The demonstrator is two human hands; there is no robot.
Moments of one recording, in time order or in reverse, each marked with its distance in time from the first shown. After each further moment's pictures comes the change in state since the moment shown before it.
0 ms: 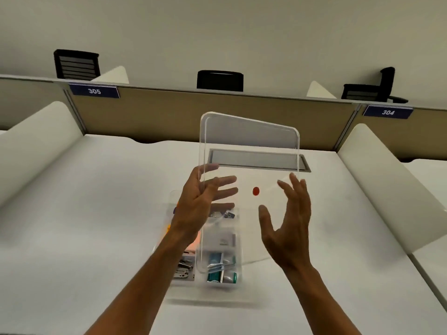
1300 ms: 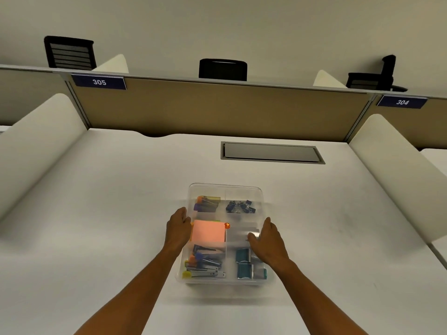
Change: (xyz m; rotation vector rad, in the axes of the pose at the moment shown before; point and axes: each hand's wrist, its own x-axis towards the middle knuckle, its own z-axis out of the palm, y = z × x) left_hand 0.023 -0.175 -0.162 0.673 0.287 -0.443; right_hand -0.058 0.056 0.144 -0.247 -0.675 0.695
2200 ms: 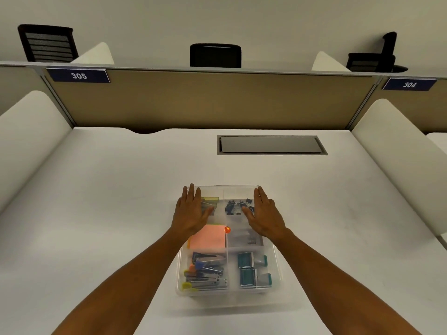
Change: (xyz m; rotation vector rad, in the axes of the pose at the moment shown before) left_hand 0.071 0.019 0.028 0.747 -0.122 0.405; right_hand 0.090 -0.016 -0.010 -0.292 0.016 -0.214
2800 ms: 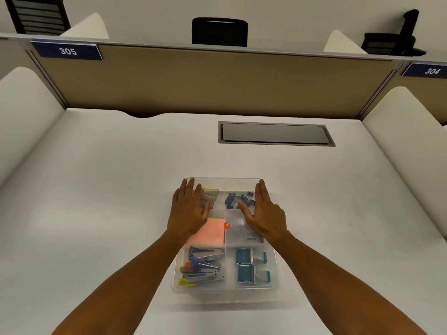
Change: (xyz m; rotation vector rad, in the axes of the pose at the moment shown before) left_hand -0.007 -0.003 0.016 0.064 0.189 0.059; right_hand -0.004 0.003 0.014 -0.027 0.142 -0.028
